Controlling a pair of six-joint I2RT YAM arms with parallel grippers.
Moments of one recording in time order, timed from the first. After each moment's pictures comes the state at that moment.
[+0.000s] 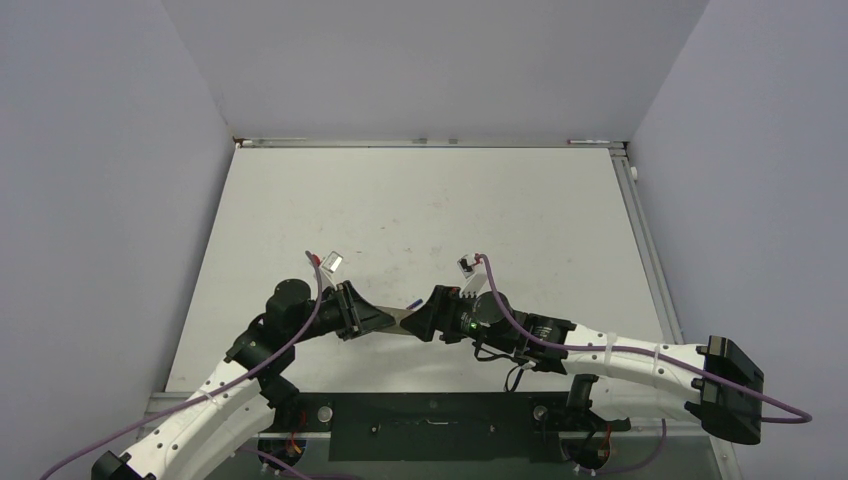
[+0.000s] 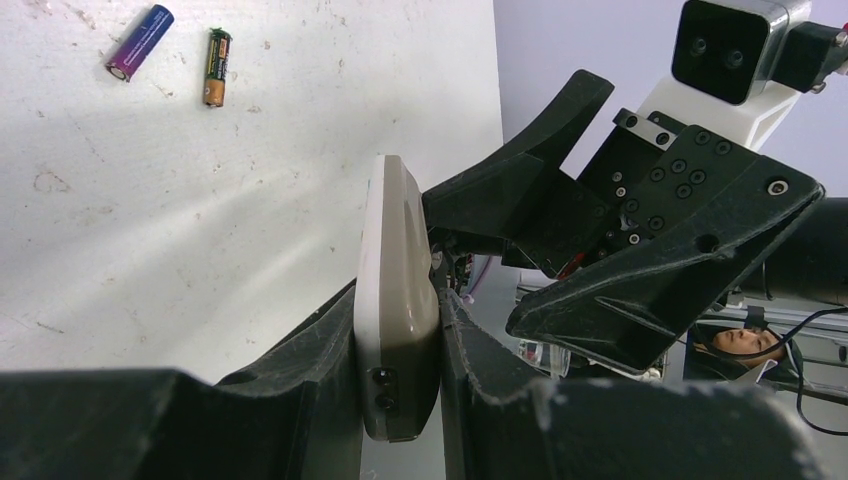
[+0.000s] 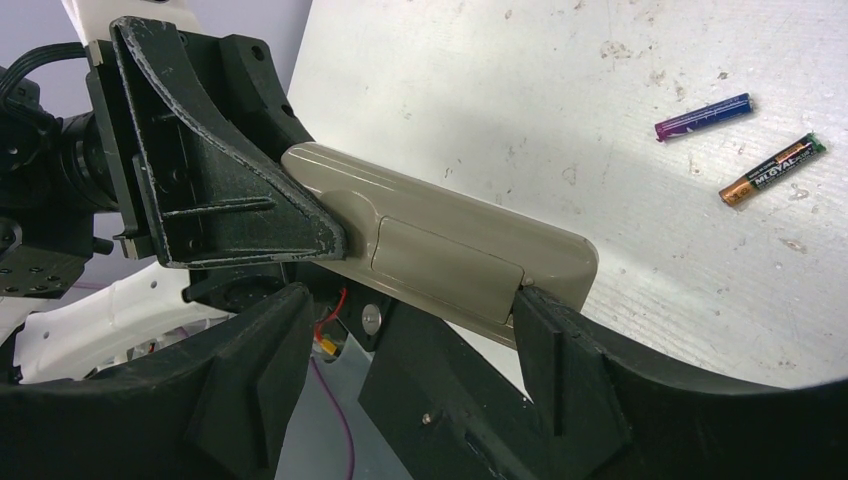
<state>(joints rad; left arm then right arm) -0.58 0.58 0.36 -0.15 0.48 -1.10 1.15 1.05 0.57 0.10 0.11 0.99</state>
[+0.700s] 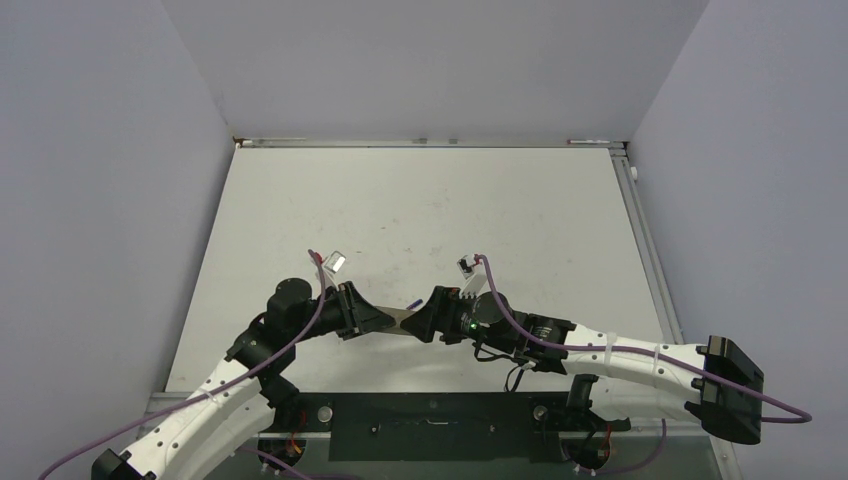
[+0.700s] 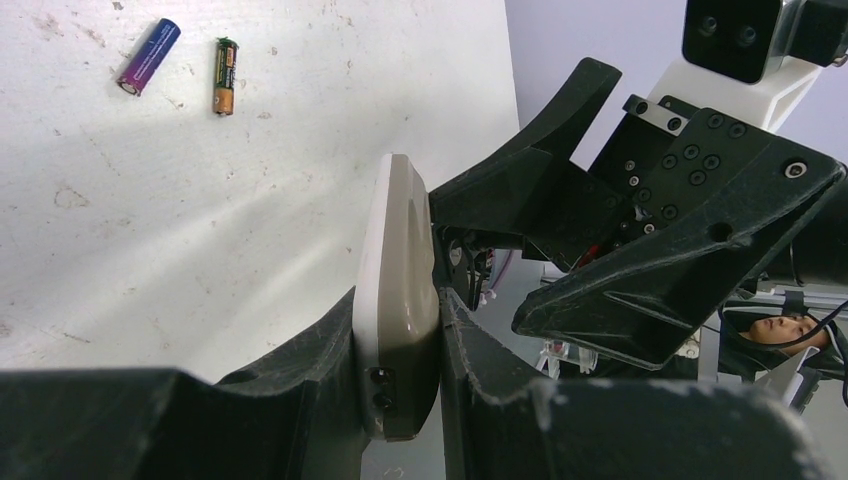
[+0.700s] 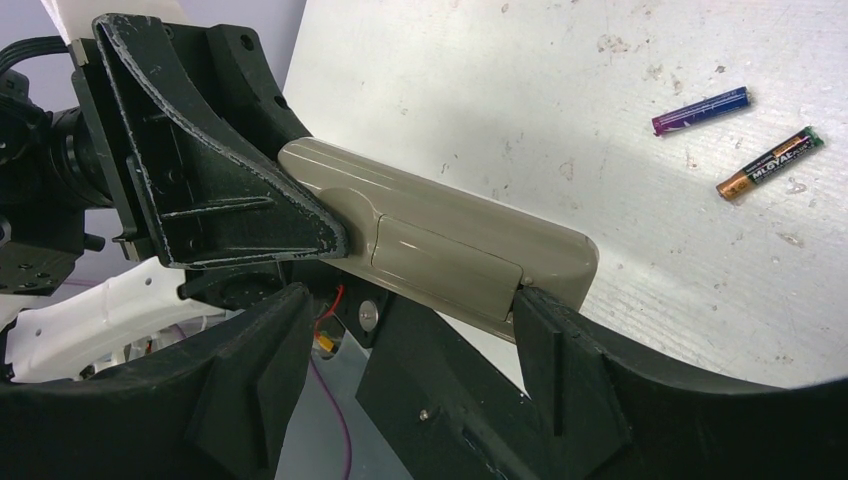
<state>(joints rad) -0.58 0.60 0.37 -0.15 0.48 -1.02 1.15 1.05 0.57 0.09 0.11 0.99</state>
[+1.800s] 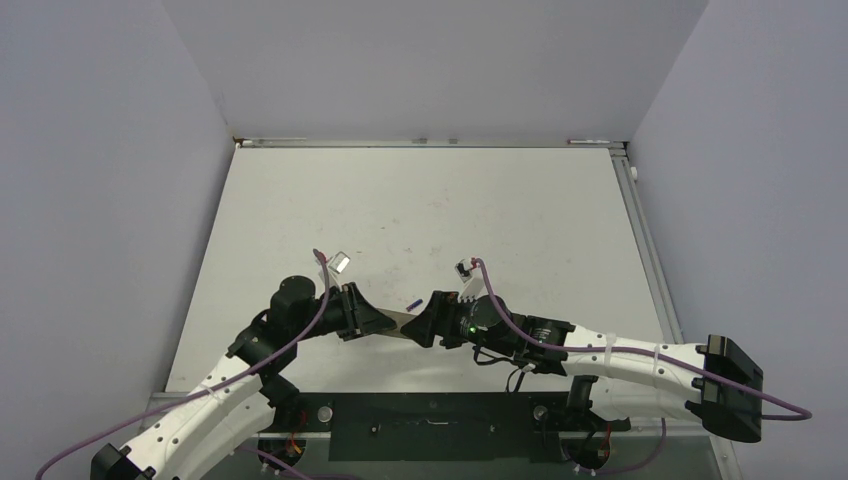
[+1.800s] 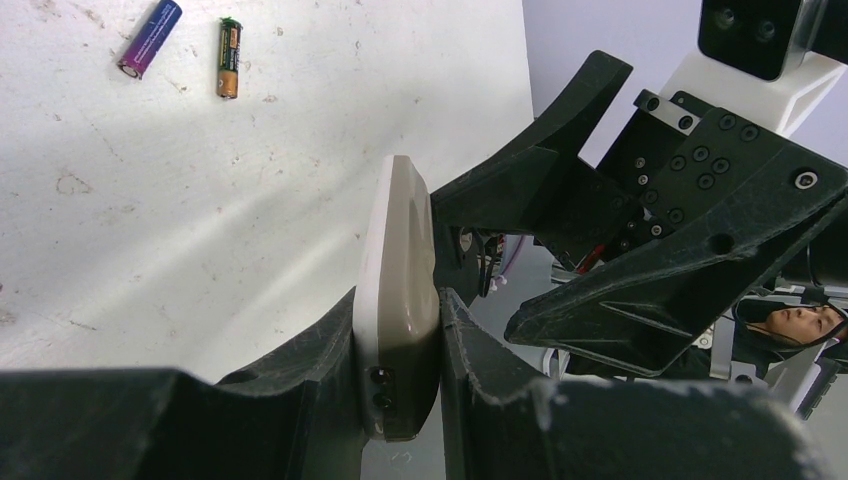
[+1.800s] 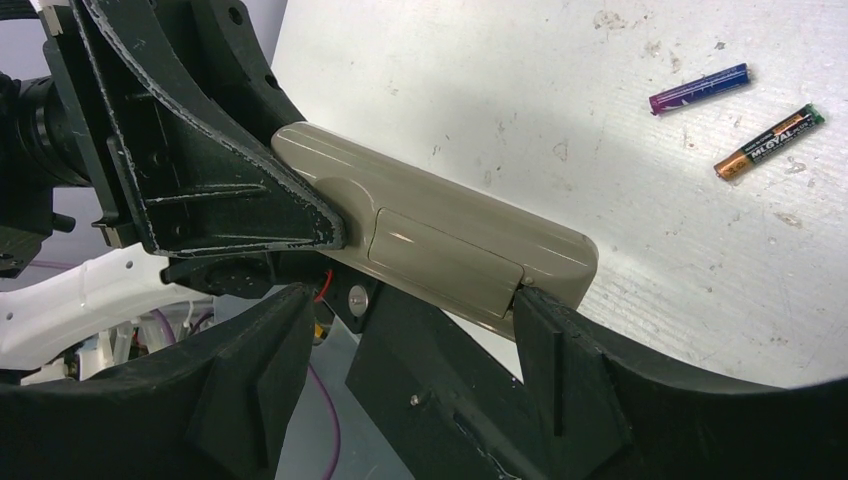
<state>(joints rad) -0.59 0.63 0.39 -0.19 0.48 -0.98 1.17 1.05 0.57 0.06 0.11 0.98</state>
